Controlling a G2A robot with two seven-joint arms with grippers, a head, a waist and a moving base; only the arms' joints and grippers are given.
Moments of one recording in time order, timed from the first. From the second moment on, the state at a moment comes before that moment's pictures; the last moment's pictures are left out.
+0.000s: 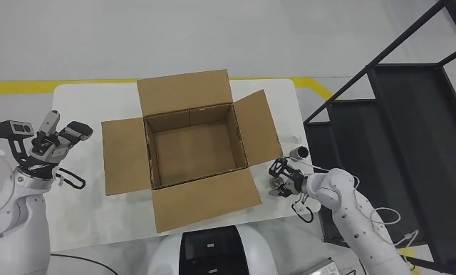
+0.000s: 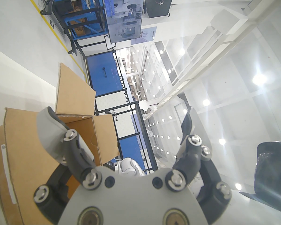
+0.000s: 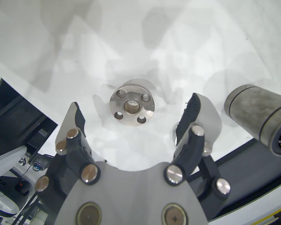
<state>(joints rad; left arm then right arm) 1.47 -1.14 -1.86 -1.58 -0.51 -0.35 -0.86 -1.55 -1.07 1.42 -1.59 -1.20 -0.66 0.74</state>
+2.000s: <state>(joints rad) 1.47 -1.14 -1.86 -1.58 -0.51 -0.35 -0.86 -1.63 -1.00 1.48 -1.71 -1.30 -0.80 0.52</state>
